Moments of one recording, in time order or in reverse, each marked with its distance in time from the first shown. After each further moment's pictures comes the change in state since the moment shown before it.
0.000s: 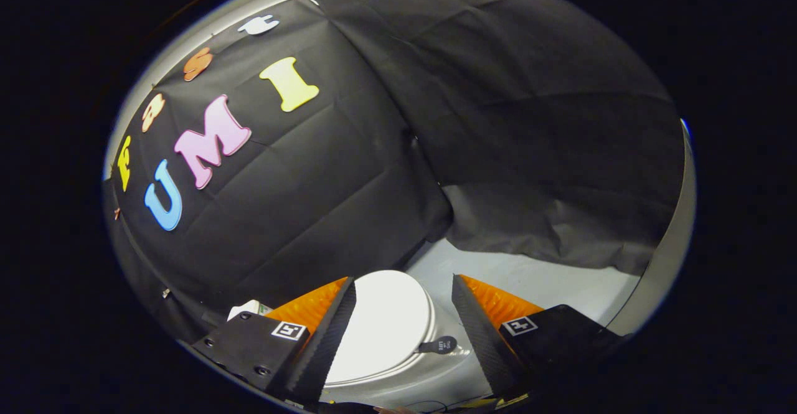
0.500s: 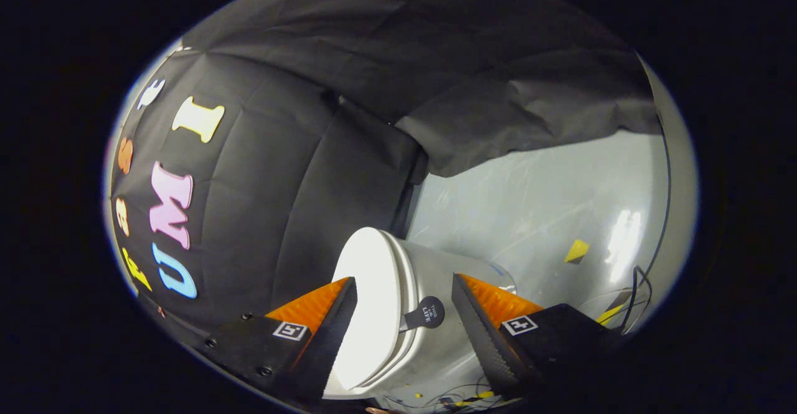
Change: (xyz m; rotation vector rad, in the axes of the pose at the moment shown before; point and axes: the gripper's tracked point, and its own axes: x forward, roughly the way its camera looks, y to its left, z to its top) arm 0.056 -0.080 -0.110 0.511 0.164 0.008
